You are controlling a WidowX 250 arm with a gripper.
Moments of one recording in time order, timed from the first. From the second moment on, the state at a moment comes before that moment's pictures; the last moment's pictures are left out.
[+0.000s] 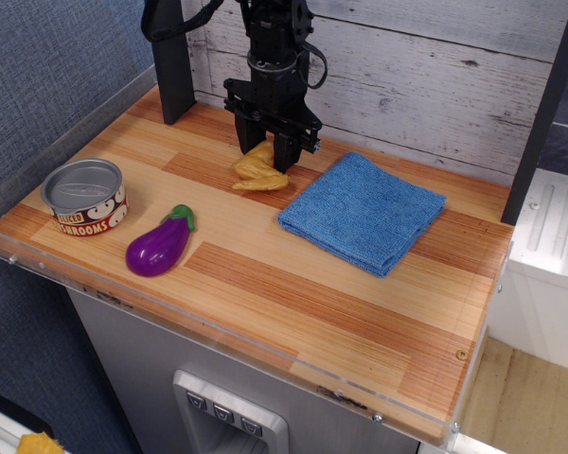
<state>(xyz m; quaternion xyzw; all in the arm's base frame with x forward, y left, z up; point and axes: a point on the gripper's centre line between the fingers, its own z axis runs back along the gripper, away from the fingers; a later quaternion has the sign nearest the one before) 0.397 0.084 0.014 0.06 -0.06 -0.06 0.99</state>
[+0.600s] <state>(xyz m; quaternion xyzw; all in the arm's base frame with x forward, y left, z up) 0.346 0.062 0.072 0.10 -0.02 0.01 0.99</state>
